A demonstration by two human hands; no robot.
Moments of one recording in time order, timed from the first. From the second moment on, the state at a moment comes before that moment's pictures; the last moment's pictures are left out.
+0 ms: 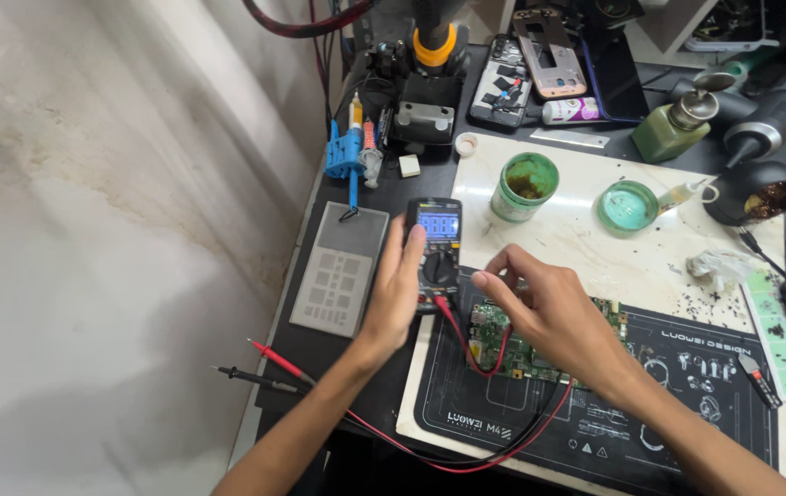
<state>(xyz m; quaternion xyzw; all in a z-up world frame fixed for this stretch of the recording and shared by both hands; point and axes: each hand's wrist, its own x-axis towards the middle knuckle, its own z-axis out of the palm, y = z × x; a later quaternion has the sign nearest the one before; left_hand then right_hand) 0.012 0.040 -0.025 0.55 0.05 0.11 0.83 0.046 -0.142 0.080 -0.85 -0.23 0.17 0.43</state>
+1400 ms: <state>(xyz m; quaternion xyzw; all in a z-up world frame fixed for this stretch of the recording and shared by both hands) 0.022 0.114 0.012 0.94 0.03 0.06 0.32 -0.011 -0.118 0.076 -0.79 -0.55 -0.09 0.24</state>
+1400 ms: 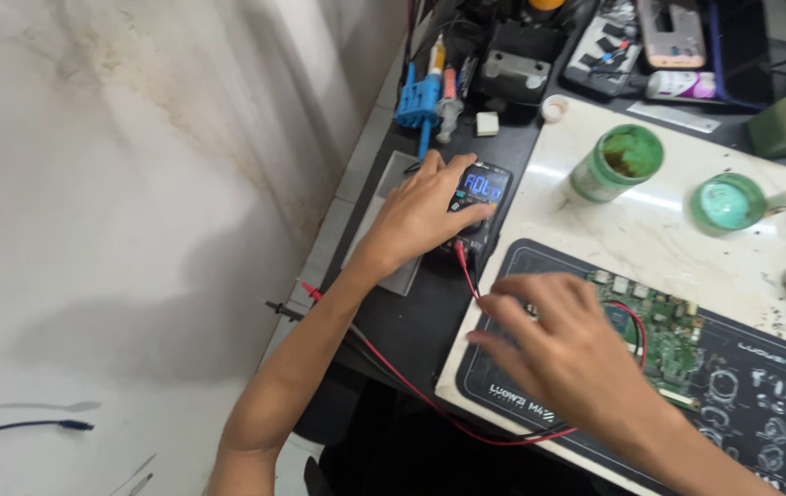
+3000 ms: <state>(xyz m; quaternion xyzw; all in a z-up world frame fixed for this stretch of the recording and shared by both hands) -0.115 0.122 0.037 0.98 -0.06 -0.12 -0.12 0.005 -0.186 0.051 -0.65 -0.31 0.31 0.62</state>
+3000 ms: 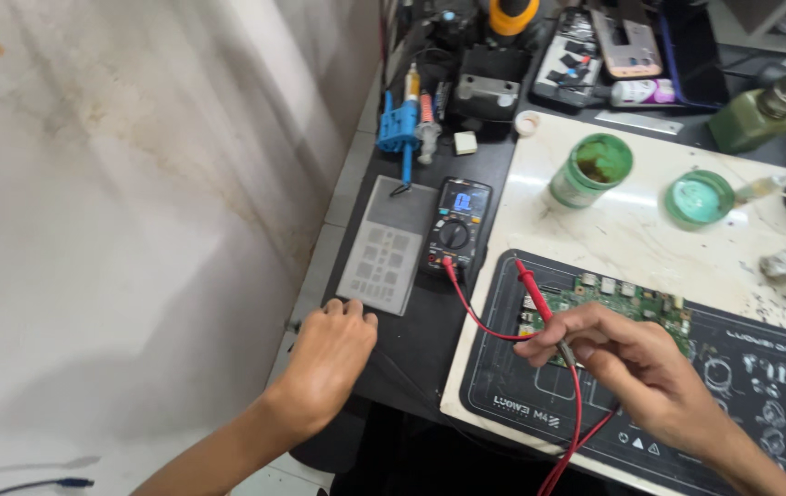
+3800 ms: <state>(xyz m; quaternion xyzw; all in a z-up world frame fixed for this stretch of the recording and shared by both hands) -0.031 0.024 0.096 0.71 -0.14 -0.10 0.68 -0.023 -0.238 0.056 -0.70 -0.48 -0.18 0.49</state>
